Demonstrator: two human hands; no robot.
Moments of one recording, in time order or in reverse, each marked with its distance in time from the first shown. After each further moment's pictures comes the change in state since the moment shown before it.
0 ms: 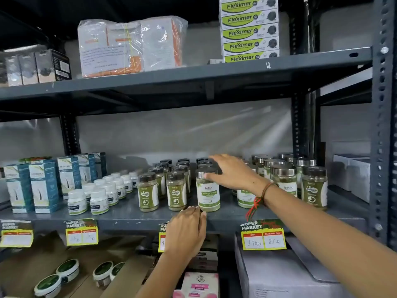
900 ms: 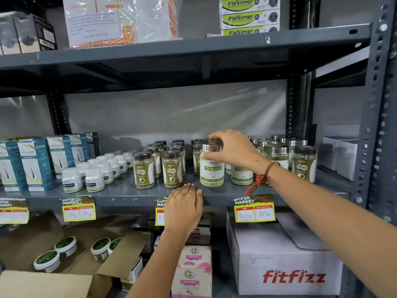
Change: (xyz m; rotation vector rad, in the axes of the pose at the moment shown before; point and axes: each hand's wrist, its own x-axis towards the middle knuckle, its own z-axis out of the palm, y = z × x) left_hand -0.007 0.003 0.015 -0.022 0.076 -0.013; right_hand -0.019 -0.006 -0.014 0.048 0.111 0.100
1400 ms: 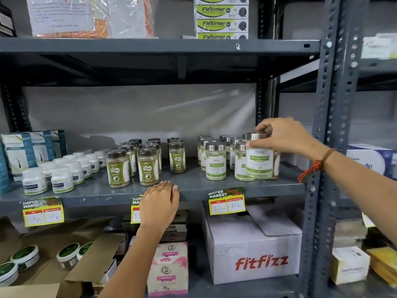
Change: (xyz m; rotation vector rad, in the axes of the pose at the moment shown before) left_hand -0.001 -0.001 -0.002 -0.032 -0.003 0.000; right_hand -0.075 0.089 -0.112 -0.182 0.050 0.281
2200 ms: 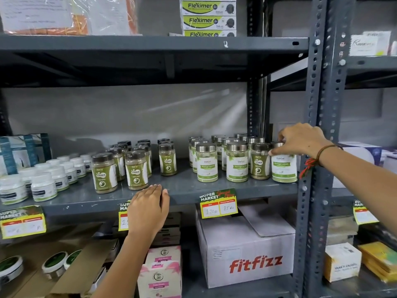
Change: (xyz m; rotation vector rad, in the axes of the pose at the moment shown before) left_hand 0.000 0.000 0.003 -0.004 -0.007 -0.038; right_hand 0.017 0.072 0.005 -0.525 -0.120 0.191
